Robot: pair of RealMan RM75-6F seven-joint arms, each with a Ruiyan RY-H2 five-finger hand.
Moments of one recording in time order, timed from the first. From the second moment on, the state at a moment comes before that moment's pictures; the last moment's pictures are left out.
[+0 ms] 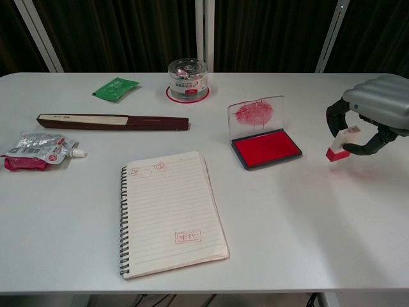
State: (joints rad) left arm -0.10 -1.23 -0.02 -1.30 1.53 1.48 -0.12; right arm 0.58 -1.42 0.04 -1.47 -1.29 1.03 -0.44
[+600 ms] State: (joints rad) left arm -0.10 -1.23 -0.02 -1.28 1.52 1.49 -0.13; right arm 0.54 -1.49 0.01 -1.31 -1.35 1.02 -0.34
